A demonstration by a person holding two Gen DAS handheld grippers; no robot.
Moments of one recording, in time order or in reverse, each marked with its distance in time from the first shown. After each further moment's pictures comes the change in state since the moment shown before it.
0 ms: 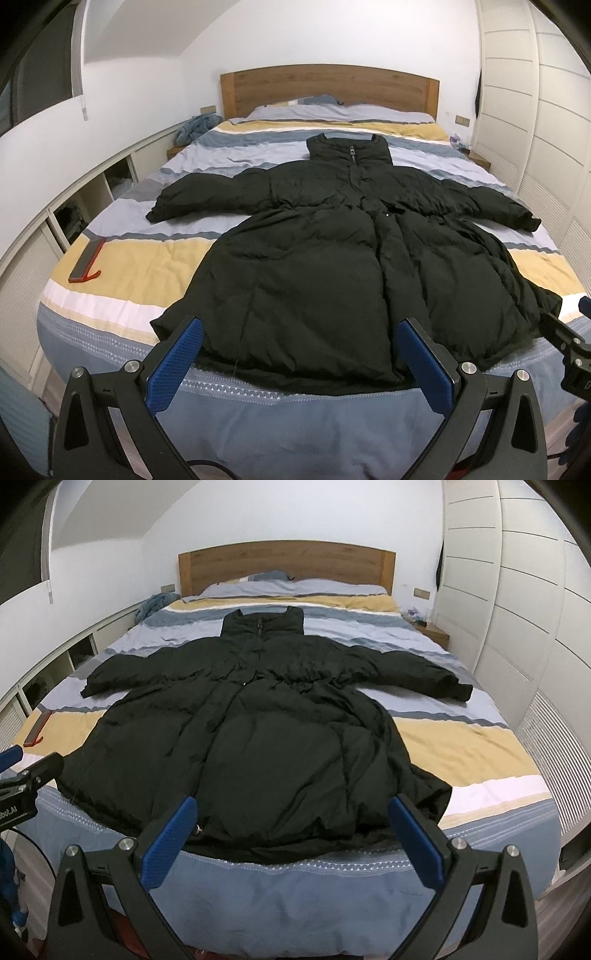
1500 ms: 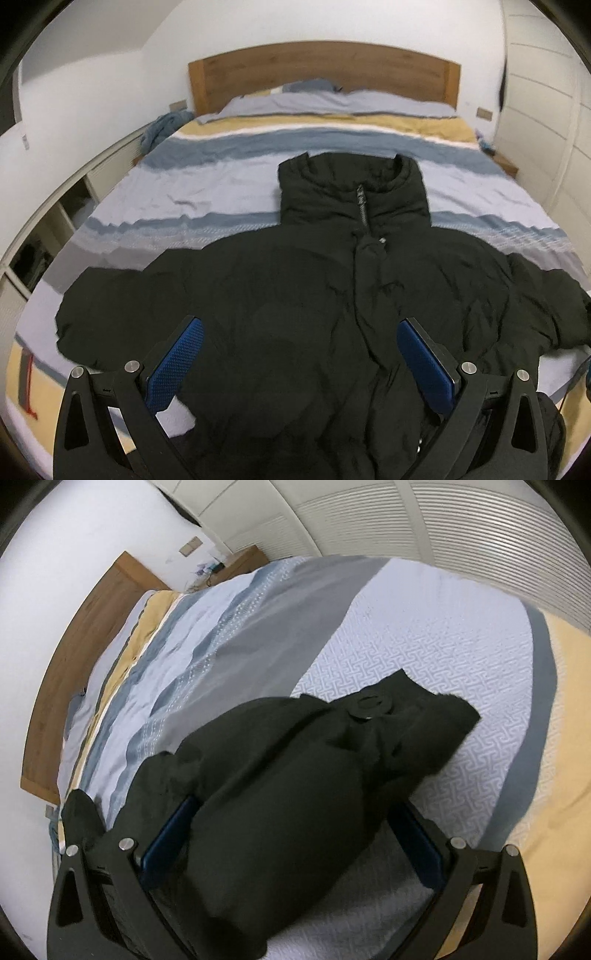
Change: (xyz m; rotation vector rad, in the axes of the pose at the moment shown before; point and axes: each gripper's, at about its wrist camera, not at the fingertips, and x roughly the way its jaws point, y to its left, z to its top) left arm 0.312 -0.064 0.271 0.019 0.094 0.004; right arm 0.387 -0.426 0.157 1.033 0.091 -0.140
